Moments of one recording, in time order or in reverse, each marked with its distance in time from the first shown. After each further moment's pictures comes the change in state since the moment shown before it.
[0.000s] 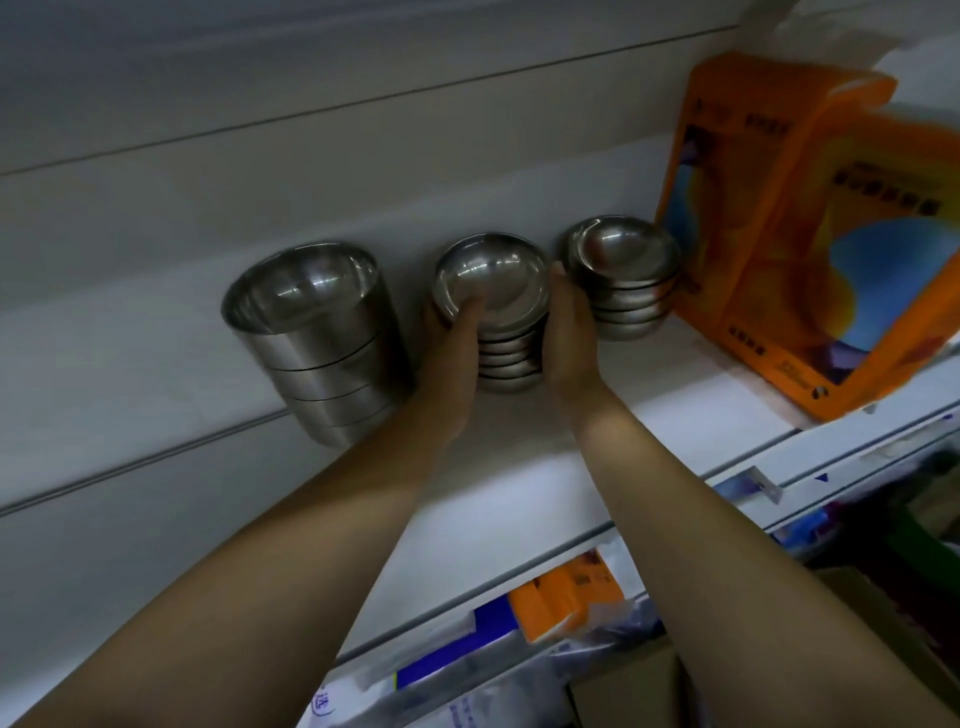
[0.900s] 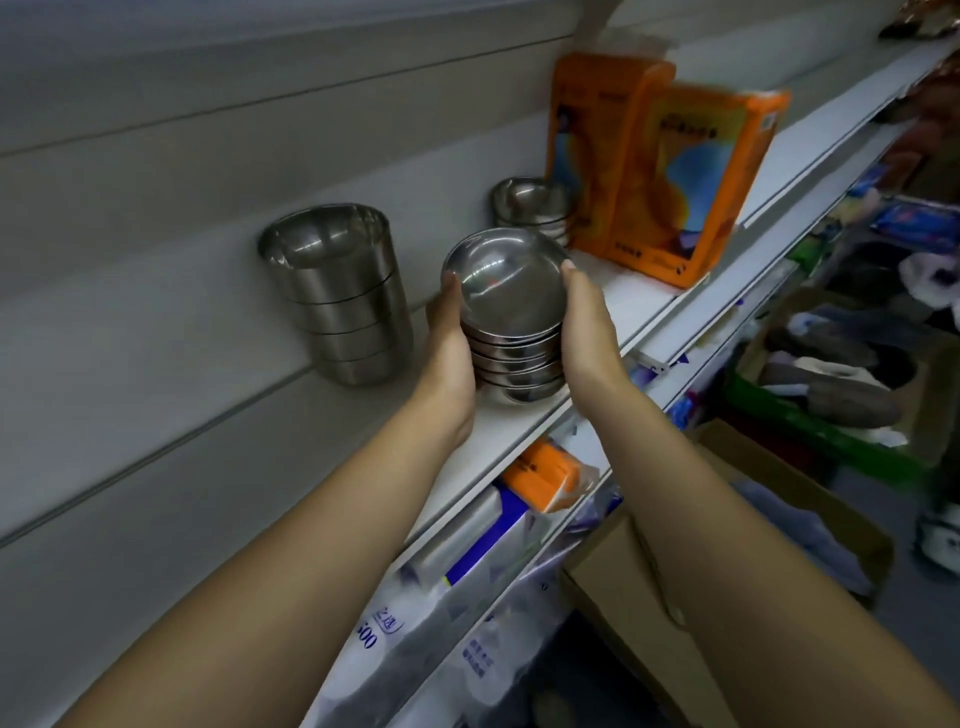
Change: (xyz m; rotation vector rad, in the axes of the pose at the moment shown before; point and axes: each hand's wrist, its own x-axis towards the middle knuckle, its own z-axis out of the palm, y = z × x) left_hand -0.115 0.020 -0.093 -0.173 -0.496 -0.216; right_hand -0.181 -0.035 -0.003 -0.140 0.314 0.141
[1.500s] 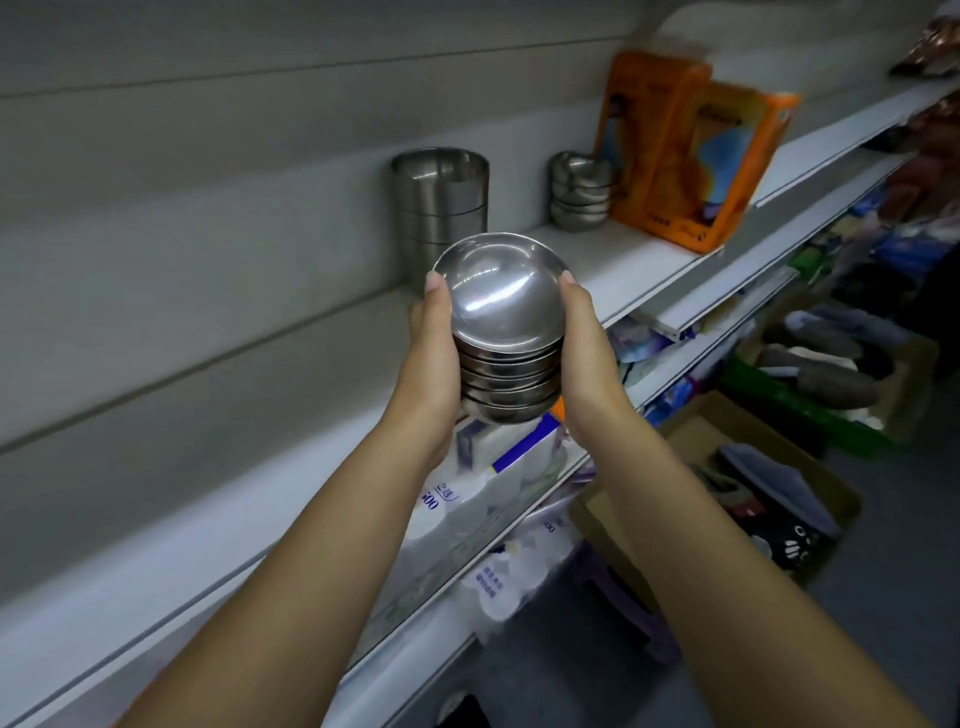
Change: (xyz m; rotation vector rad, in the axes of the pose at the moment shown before) left_hand -0.190 0.025 -0.121 0.108 0.036 0.031; right_hand -0.215 0.023 0.046 0.025 -0.121 -0.005
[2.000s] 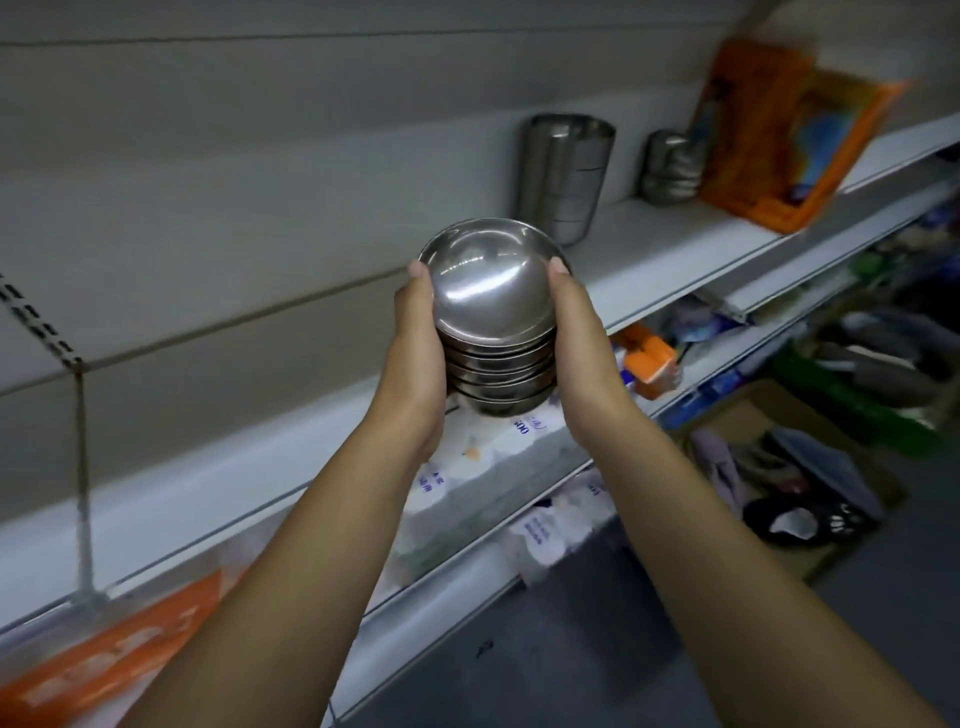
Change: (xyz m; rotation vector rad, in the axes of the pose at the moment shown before) left_hand -0.112 0.011 -0.159 -0.083 0.047 0.058; right_hand -0.154 0.025 0.119 -0.117 -0.130 -0.034
